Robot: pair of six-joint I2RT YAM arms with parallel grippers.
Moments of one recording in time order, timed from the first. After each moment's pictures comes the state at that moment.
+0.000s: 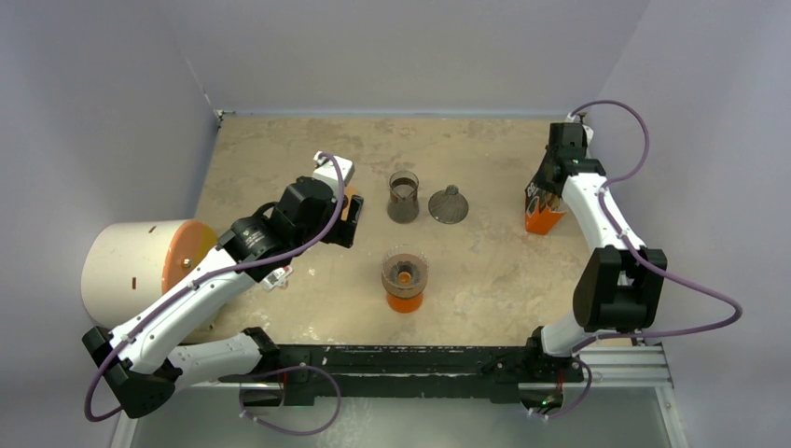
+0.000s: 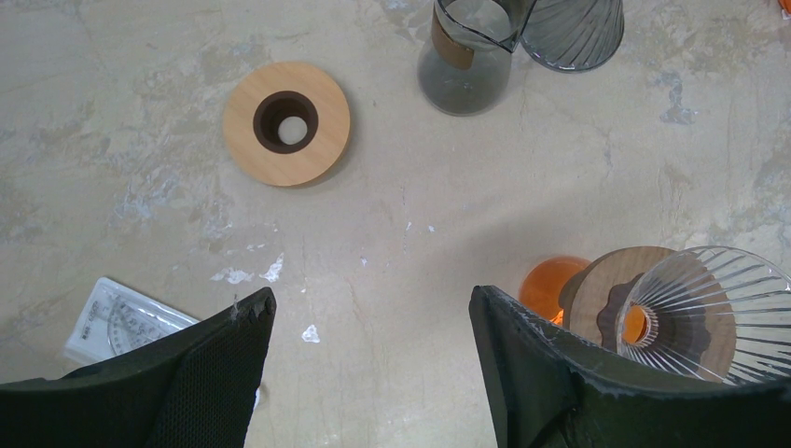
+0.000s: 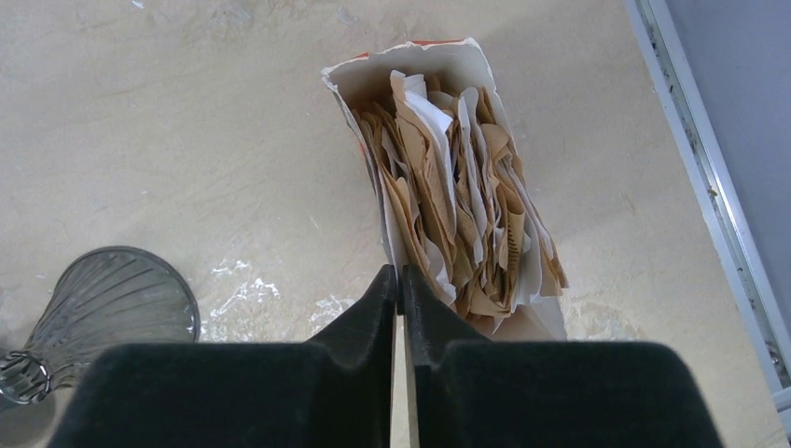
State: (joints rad) left arm -0.77 1.06 1.16 -0.74 -0.35 -0.22; right arm -0.04 1.55 1.27 -0.59 0.27 0.34
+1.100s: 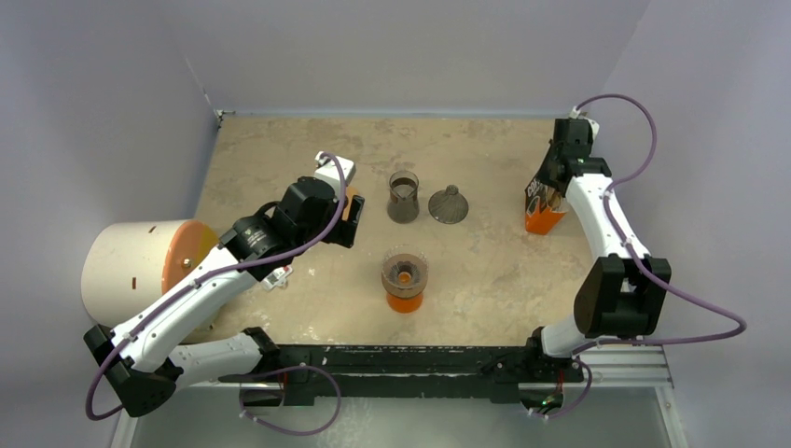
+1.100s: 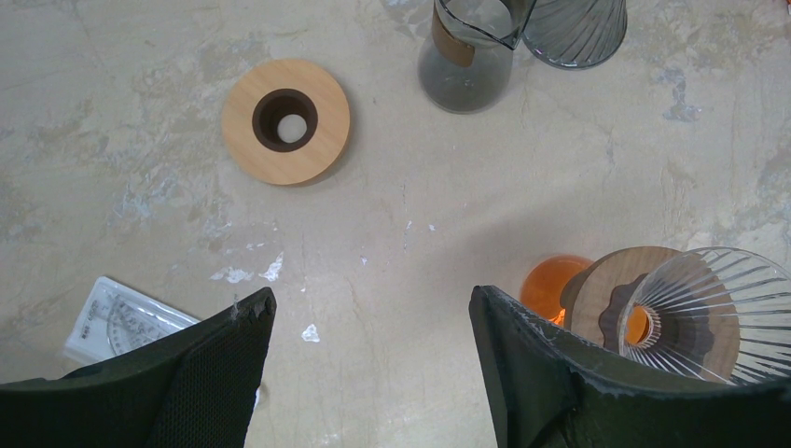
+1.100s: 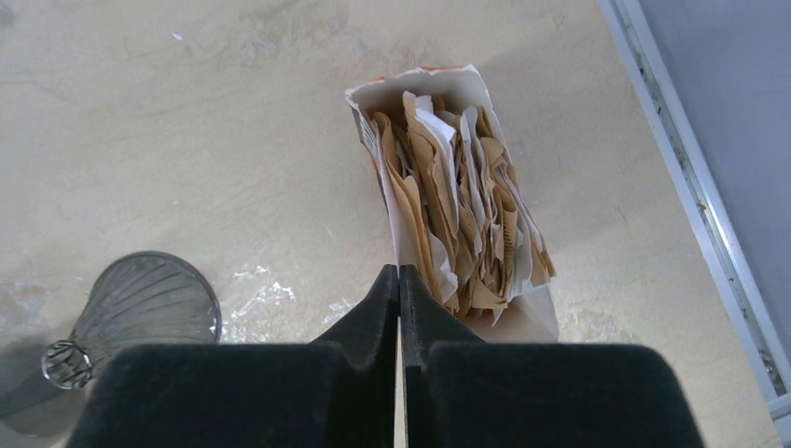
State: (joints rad) left arm -0.77 1.07 1.16 -0.74 -0.35 -0.22; right arm -0.04 1.52 1.29 -0.59 0.26 0.34
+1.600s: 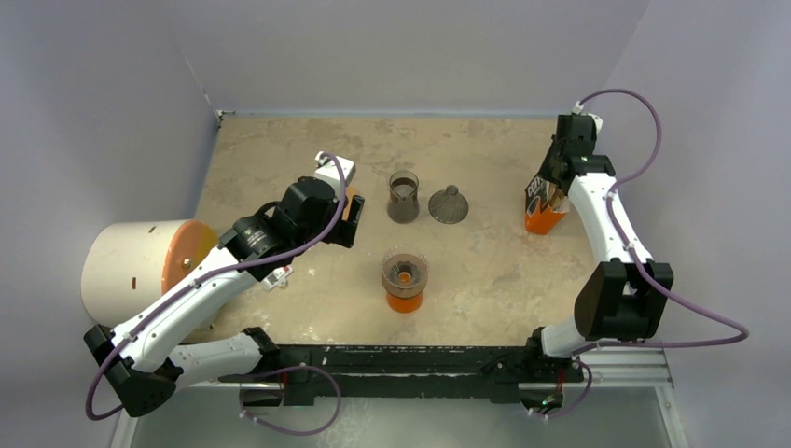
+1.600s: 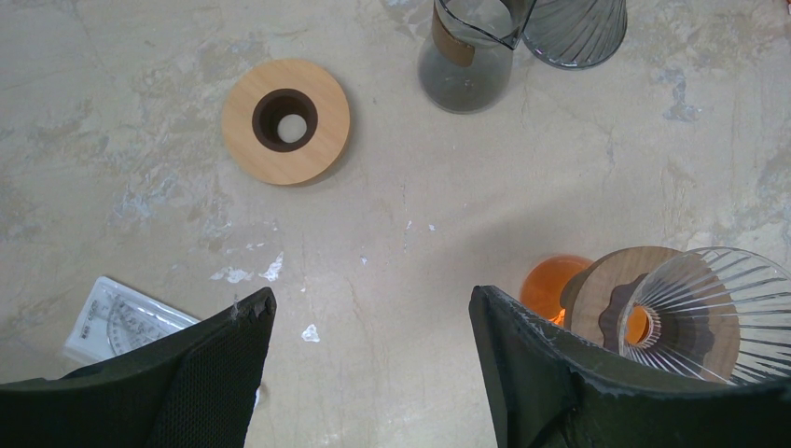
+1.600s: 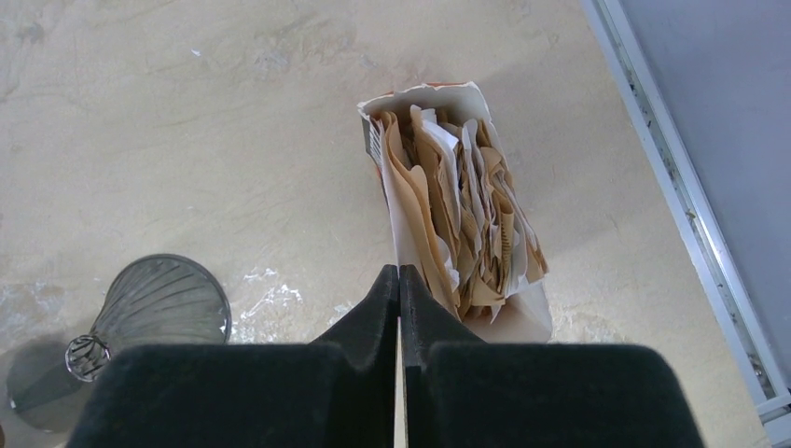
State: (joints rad) left arm -0.77 1.07 1.16 -0.74 -0.35 -0.22; right arm -0.04 1.50 1.33 -0.61 0.26 0.33
